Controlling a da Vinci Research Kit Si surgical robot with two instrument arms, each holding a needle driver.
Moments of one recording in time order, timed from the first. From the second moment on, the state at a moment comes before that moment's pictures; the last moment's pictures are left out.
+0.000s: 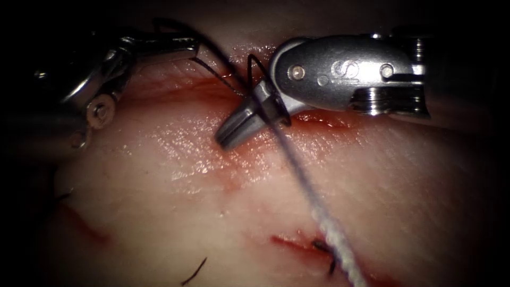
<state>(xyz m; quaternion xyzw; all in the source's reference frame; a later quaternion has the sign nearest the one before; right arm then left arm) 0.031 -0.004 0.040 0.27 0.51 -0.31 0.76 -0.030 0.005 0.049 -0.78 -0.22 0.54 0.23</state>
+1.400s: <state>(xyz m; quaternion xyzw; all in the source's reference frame) 0.030 0.003 0.044 0.25 0.55 -0.20 0.77 -0.040 -0.027 0.033 -0.73 -0.28 0.61 0.16</state>
